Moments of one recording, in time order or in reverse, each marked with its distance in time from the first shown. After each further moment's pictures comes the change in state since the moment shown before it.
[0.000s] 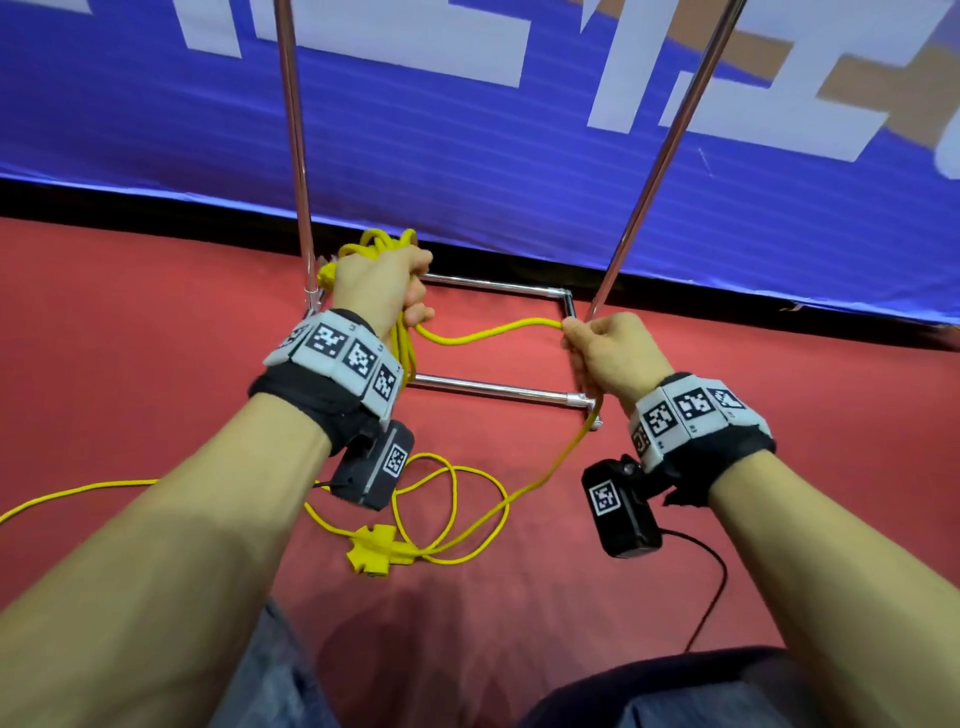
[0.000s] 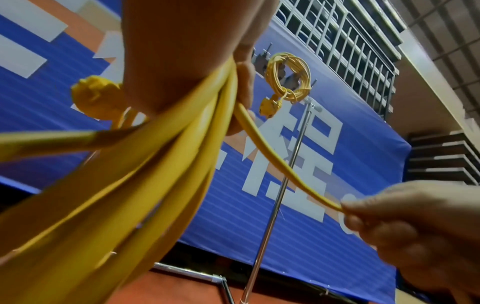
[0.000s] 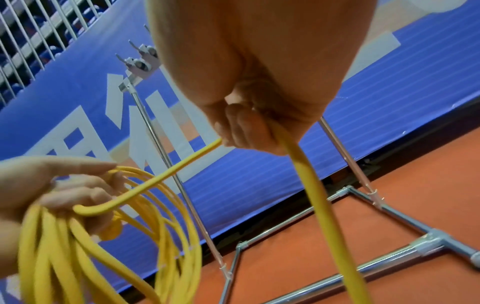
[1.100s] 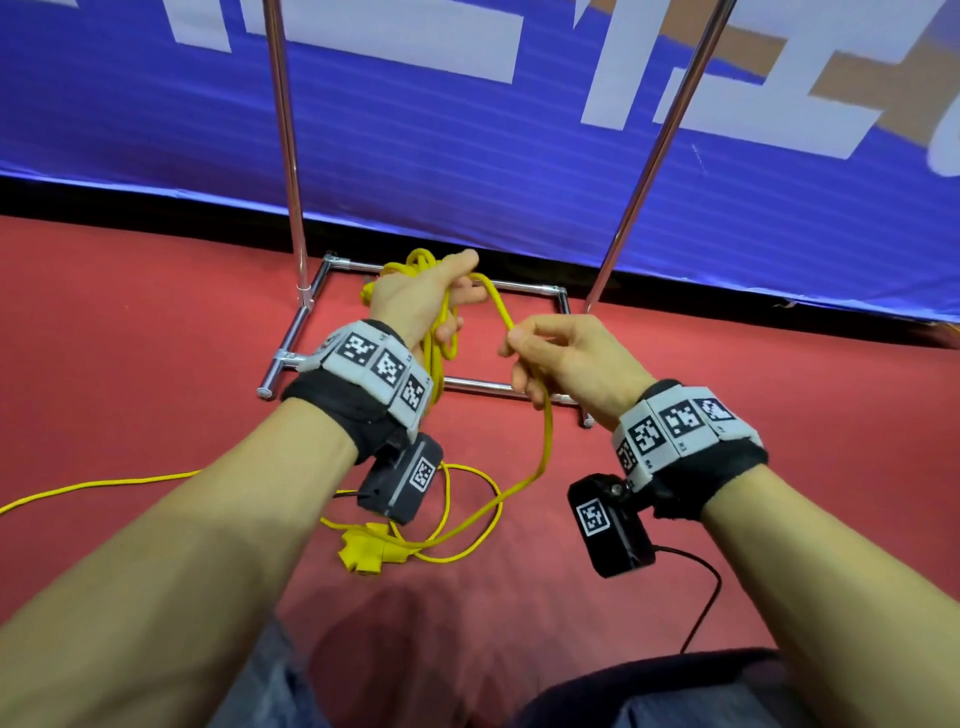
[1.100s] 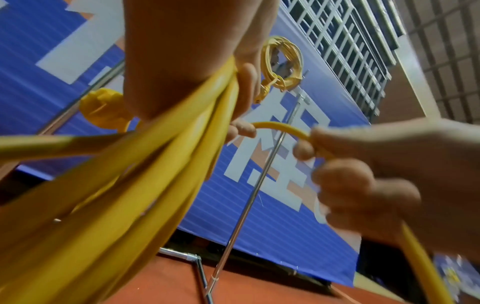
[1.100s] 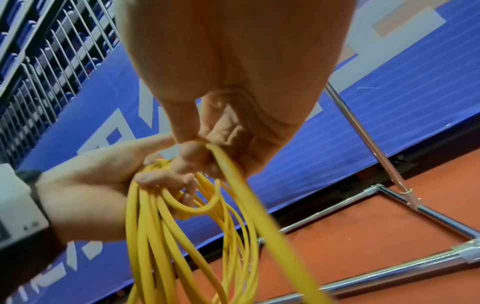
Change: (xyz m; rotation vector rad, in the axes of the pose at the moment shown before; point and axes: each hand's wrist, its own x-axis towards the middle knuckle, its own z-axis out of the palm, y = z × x) left_hand -0.023 -0.013 0.029 0.039 -0.119 -0.083; right_hand -0.036 -0.024 0.007 0.154 -0.384 -0.170
